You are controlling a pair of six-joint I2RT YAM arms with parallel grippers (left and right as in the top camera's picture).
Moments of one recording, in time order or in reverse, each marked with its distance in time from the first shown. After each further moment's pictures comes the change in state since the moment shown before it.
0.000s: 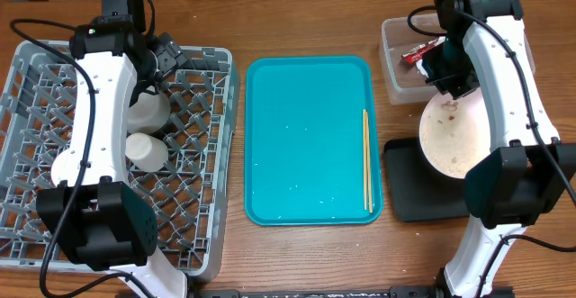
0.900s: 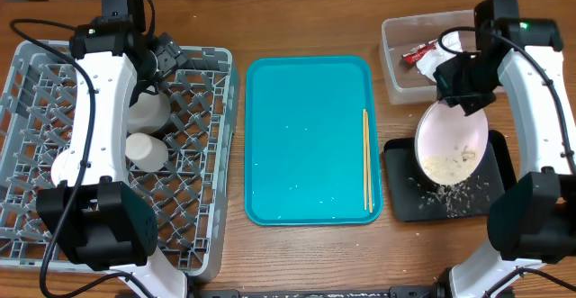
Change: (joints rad) left arm 0.000 0.000 0.000 0.000 0.000 0.000; right arm -0.129 -0.204 -0.335 0.259 -0.329 -0.179
